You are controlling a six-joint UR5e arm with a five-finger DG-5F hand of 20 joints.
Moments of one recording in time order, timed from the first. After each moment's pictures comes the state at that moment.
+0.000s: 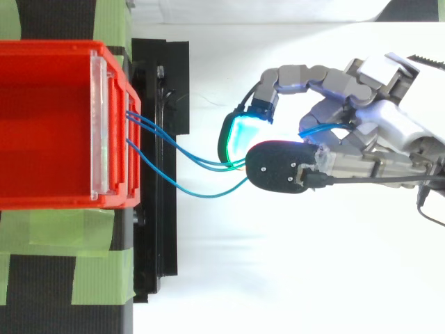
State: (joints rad) arm 0.36 -1.95 -1.87 -2.19 -0.70 -0.30
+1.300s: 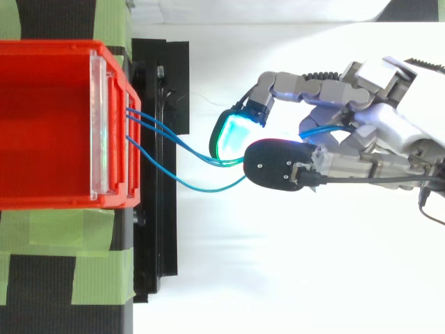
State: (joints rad) arm 0.36 -1.95 -1.87 -2.21 -0.71 -0.30
